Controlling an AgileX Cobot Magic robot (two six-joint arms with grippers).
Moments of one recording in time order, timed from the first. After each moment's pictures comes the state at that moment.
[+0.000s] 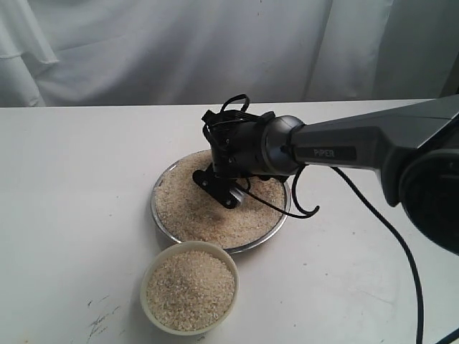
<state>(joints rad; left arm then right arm) 0.01 0.01 0.00 -0.04 0.29 0.01 0.84 2.29 -1.60 -1.24 0.71 -0.80</state>
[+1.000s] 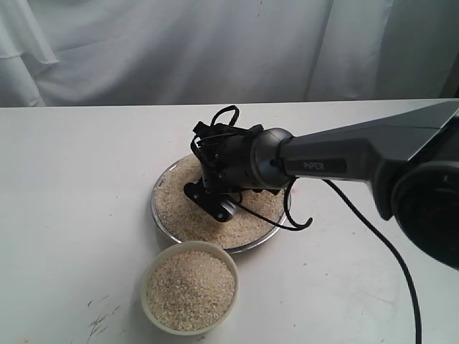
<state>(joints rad) 0.01 0.01 0.00 -0.04 0.29 0.01 0.88 2.29 -1.57 -1.24 0.72 -0.75</state>
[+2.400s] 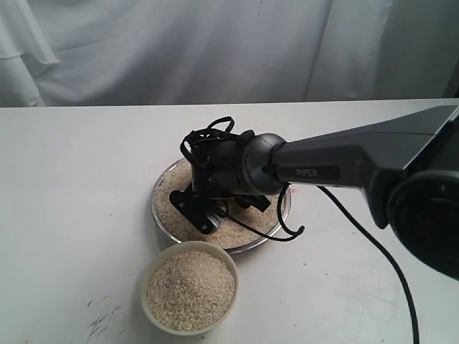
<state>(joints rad) 0.01 0.01 0.00 -0.04 0.29 0.01 0.91 2.29 -1.57 -1.09 0.69 -0.76</state>
